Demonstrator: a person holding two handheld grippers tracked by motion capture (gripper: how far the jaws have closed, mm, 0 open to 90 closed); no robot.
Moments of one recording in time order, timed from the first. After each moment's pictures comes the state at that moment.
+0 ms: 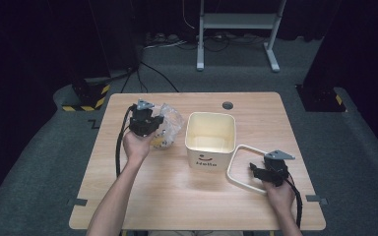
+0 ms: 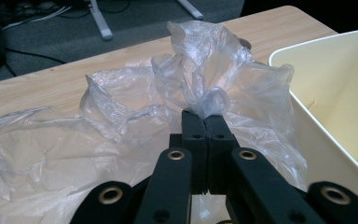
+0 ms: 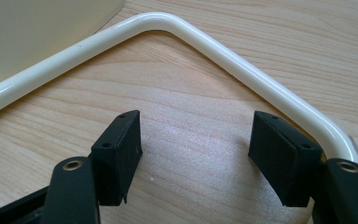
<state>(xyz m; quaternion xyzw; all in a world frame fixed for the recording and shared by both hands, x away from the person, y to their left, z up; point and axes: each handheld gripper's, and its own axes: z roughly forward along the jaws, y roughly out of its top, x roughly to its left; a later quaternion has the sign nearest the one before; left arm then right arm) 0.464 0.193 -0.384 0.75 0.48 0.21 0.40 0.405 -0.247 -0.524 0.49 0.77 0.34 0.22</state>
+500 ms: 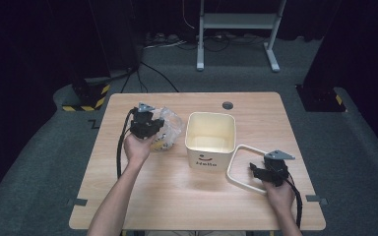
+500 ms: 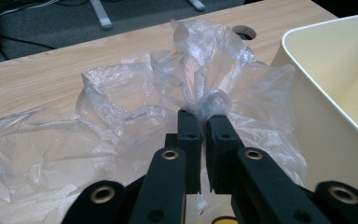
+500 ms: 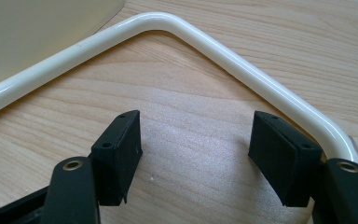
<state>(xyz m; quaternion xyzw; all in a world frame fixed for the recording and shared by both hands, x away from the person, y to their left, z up) 0.465 0.193 -0.395 0.75 0.49 0.20 0.39 0.405 -0.247 -0.524 0.49 0.77 0.34 0.22</state>
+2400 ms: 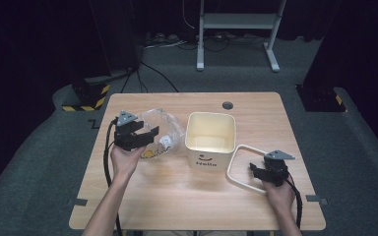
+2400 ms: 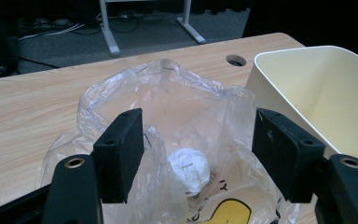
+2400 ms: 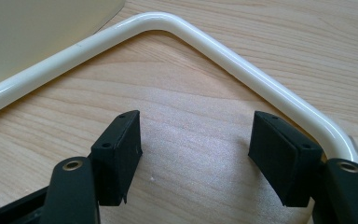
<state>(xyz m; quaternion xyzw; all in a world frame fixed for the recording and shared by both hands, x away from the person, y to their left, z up) 0.407 0.220 -0.377 0.71 0.49 0.23 0.45 0.405 -0.247 -0.523 0.49 0.77 0.34 0.22</state>
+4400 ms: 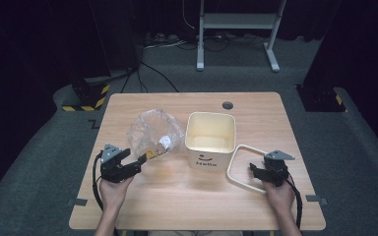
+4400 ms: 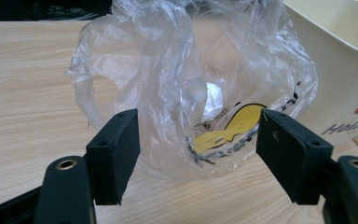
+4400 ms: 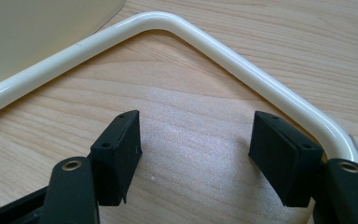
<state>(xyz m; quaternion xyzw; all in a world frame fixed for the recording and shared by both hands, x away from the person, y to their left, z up) 0.337 0.254 -0.439 0.68 0.52 0.23 0.46 0.405 -0.247 -0.523 0.49 0.77 0.34 0.23</state>
